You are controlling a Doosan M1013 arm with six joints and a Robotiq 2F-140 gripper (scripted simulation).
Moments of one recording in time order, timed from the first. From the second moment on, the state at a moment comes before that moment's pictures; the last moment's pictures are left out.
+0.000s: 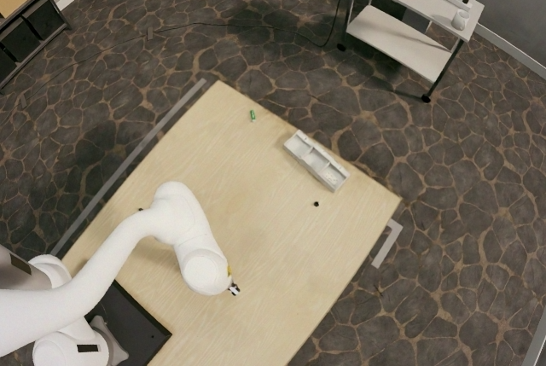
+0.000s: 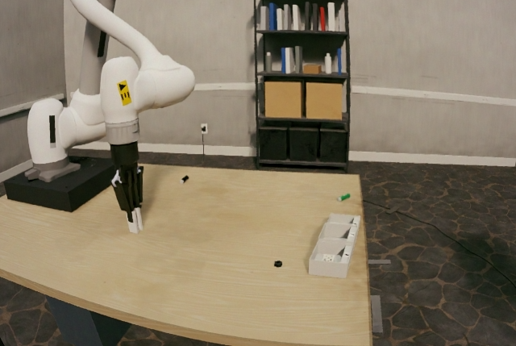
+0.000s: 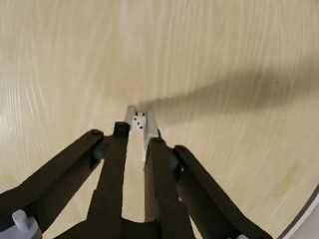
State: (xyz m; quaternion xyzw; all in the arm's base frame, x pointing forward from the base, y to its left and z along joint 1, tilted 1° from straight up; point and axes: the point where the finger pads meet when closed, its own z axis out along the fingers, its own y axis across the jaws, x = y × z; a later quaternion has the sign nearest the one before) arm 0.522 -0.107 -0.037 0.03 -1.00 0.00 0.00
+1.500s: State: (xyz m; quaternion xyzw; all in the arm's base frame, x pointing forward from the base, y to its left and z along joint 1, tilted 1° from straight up) arm 0.522 -0.108 0.022 0.03 -1.00 0.00 0.00
